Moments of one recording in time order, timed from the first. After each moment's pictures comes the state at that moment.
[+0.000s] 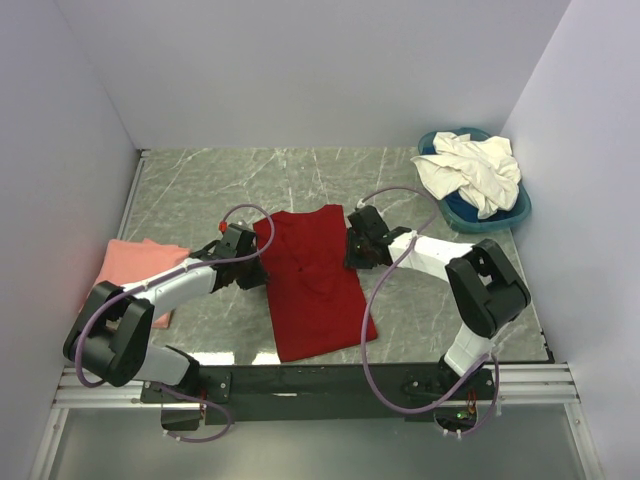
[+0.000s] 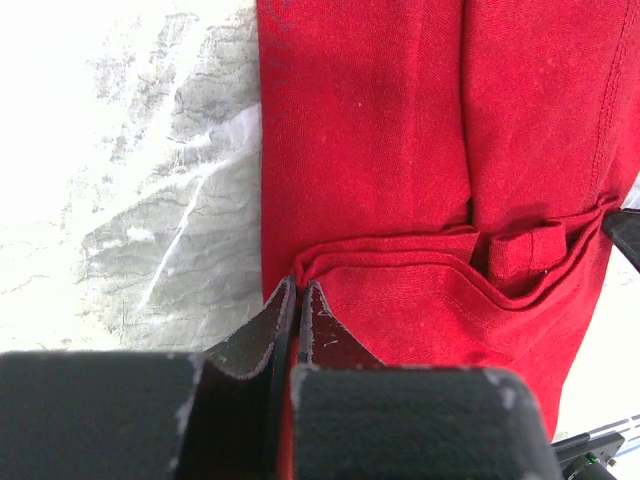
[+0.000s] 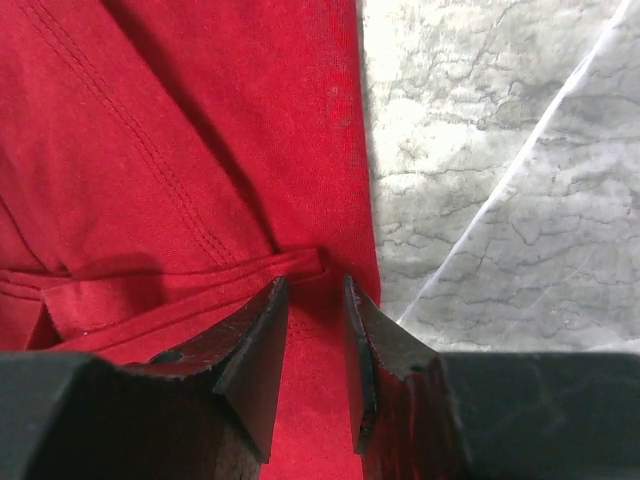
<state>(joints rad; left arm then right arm) -0.47 1.39 0.68 -0.25 0.02 -0.86 0.58 1.69 0.96 -0.25 0.03 0.60</state>
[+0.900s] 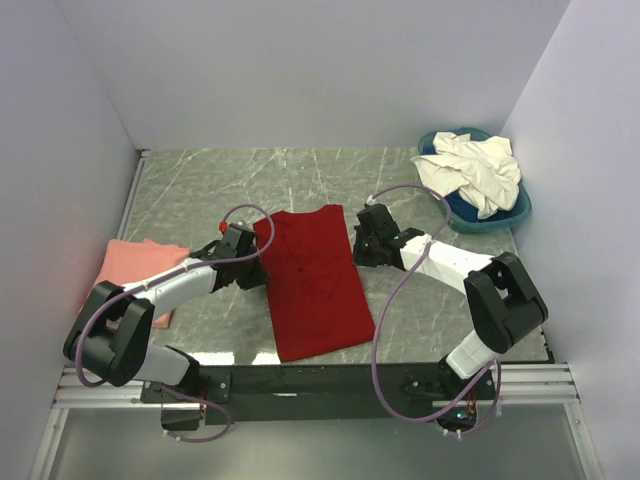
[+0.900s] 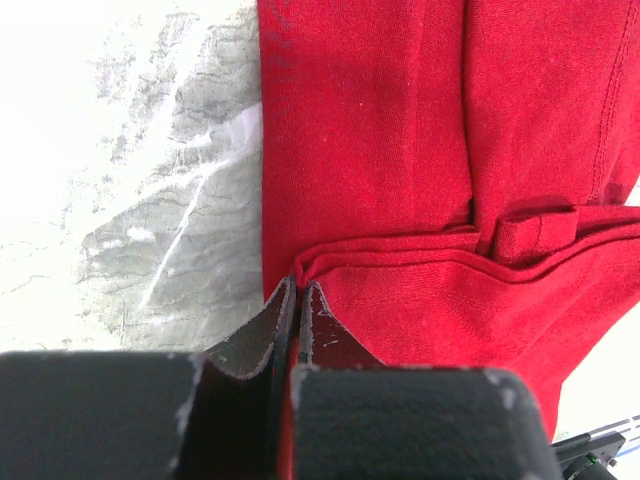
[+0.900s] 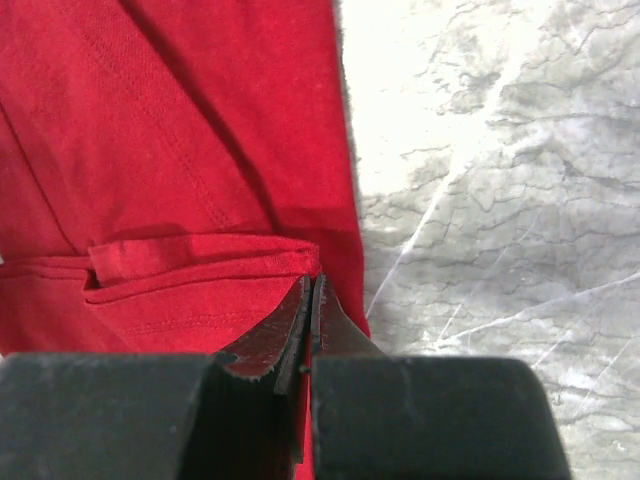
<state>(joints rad) -0.47 1.39 0.68 -0.25 0.02 -0.86 0.56 1.58 0.92 -0.27 0.05 0.61</state>
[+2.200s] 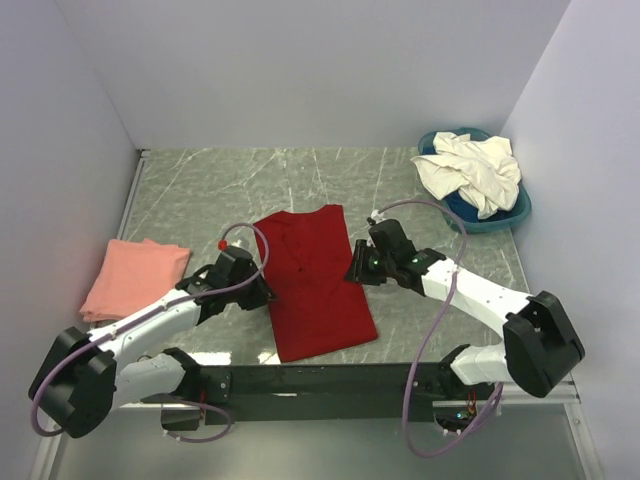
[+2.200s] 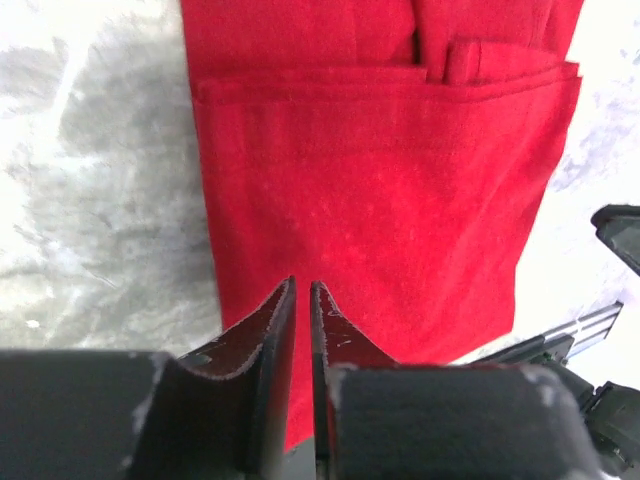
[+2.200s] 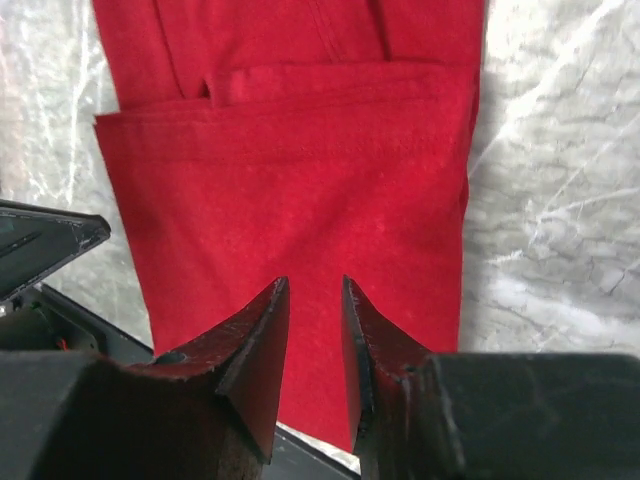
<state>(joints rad) -0.59 1.09 0.51 -0.28 0.07 -0.99 0.61 1.30 0.75 -0.29 -0.13 0.67</state>
